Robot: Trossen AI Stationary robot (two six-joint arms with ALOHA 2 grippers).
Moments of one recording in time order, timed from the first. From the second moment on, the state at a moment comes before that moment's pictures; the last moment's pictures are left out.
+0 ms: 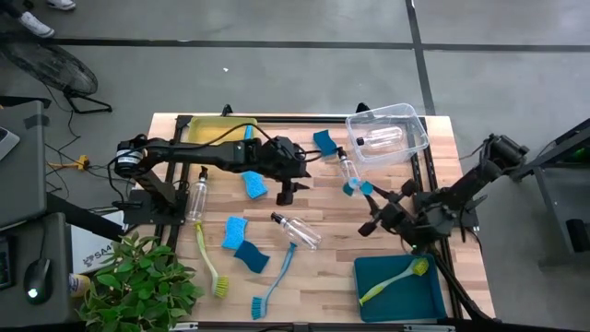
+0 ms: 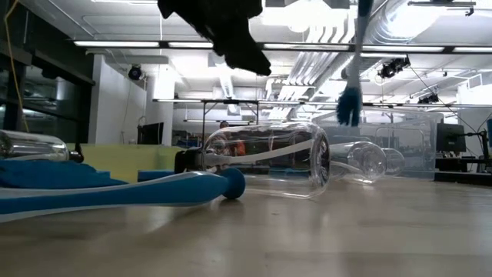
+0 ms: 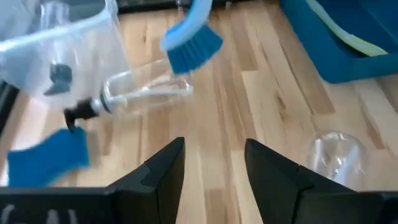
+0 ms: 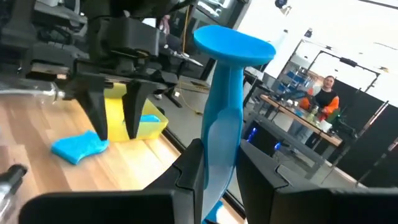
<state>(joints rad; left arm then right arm) 0.12 1.62 1.29 -0.32 0.13 0.18 0.74 1.23 0.58 1.01 1.55 -0.76</state>
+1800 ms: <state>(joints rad) -0.06 1.28 0.77 0.30 -0.02 0.05 1.08 1.19 0.82 0.70 1.16 -0.40</state>
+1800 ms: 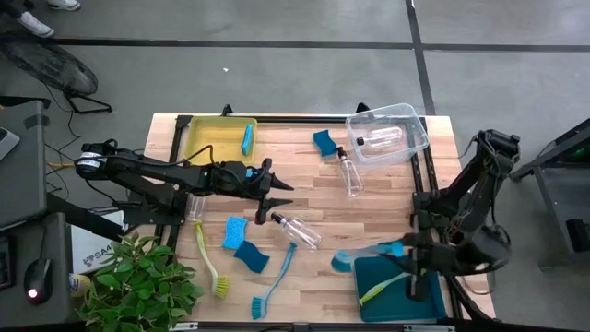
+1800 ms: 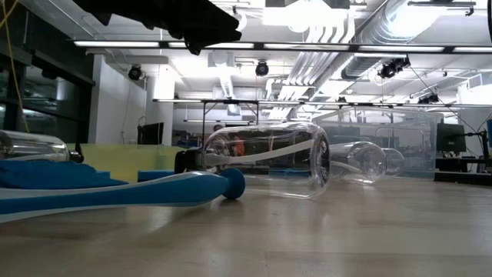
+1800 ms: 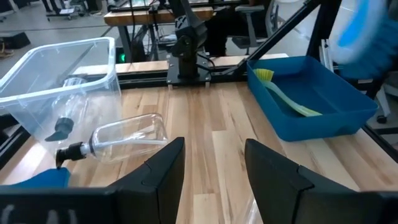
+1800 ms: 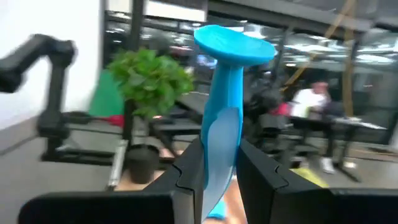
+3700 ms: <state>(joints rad) -0.06 1.28 0.77 0.26 -0.01 0.02 0.63 1.62 1.27 -1.14 -0.23 0.94</state>
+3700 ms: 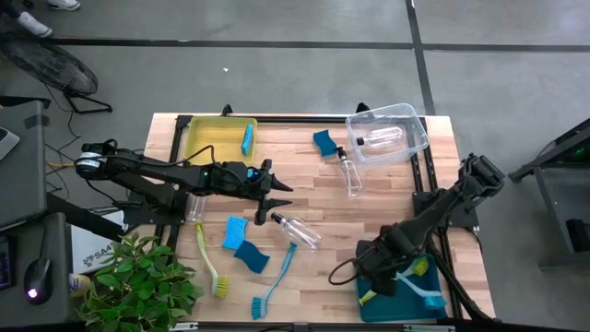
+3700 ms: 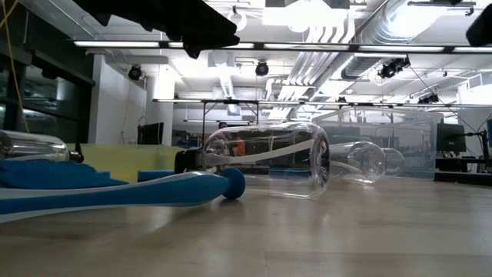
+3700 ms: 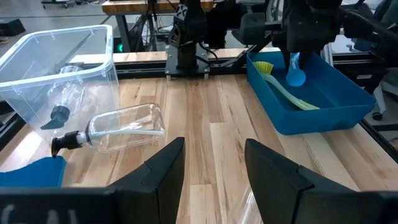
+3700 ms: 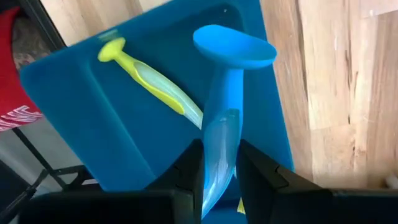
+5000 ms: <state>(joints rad) -0.06 1.28 0.77 0.25 -0.01 -0.01 0.66 1.62 1.15 -0.96 -0.25 0.92</state>
